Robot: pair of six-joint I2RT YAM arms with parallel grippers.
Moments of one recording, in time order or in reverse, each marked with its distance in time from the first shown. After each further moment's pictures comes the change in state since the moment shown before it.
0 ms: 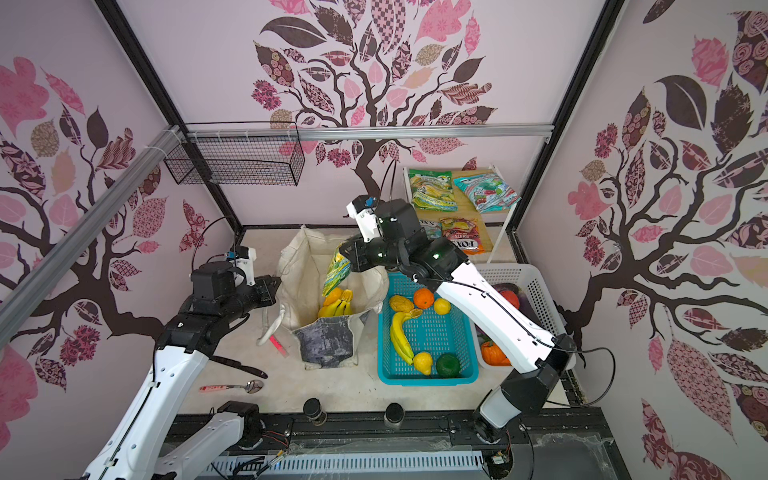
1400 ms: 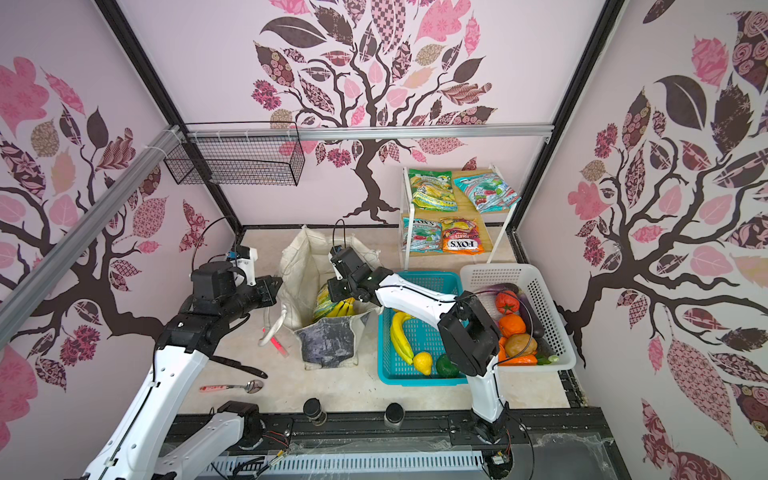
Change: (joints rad) left arm 0.000 0.001 0.000 0.000 0.024 0.000; right arm 0.066 0.402 -0.177 0.294 0.235 0.024
